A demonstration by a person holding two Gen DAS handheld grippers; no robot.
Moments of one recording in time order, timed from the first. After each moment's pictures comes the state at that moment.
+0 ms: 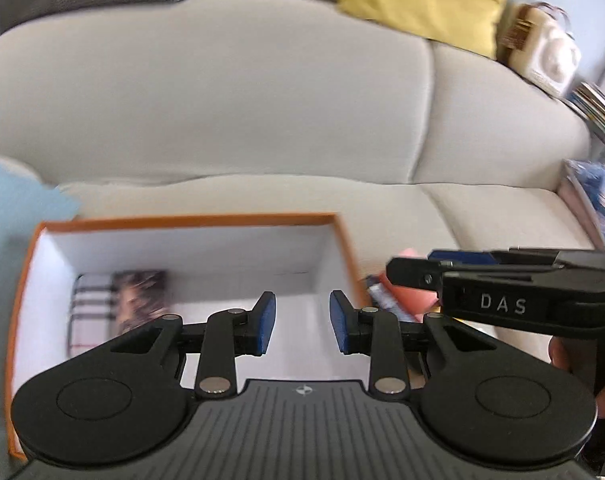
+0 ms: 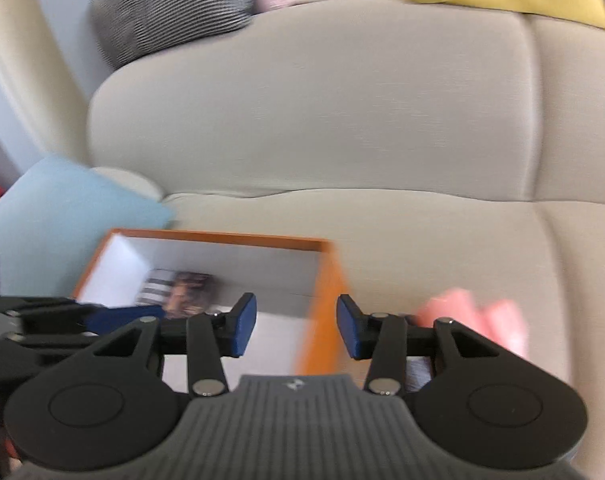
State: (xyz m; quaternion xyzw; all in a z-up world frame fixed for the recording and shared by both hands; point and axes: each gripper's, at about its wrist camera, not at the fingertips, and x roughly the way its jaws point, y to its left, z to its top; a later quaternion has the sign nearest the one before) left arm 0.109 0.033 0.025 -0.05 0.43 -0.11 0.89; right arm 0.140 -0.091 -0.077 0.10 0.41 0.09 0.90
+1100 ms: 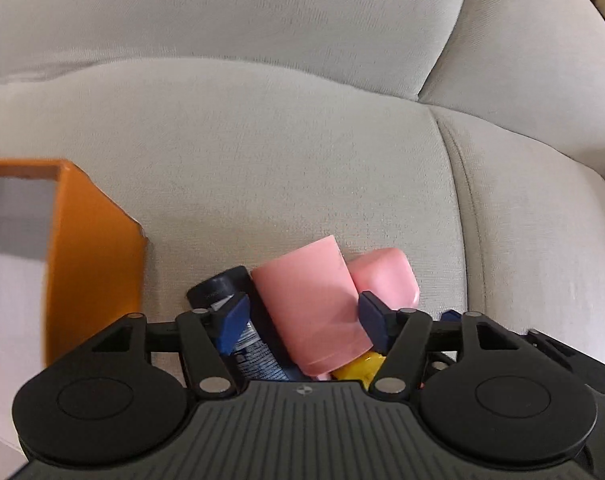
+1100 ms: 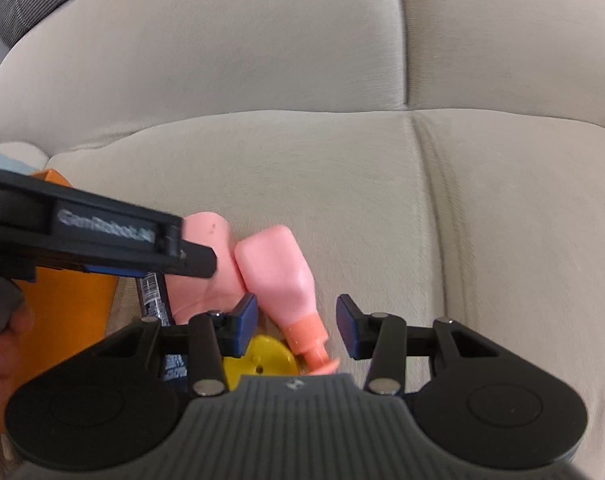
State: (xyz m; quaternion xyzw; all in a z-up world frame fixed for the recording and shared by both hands) left arm 0.251 -0.113 -0.094 -0.12 0.60 -0.03 0.79; right arm 0.177 -0.241 -0.184 0.09 0.49 0.05 0.87
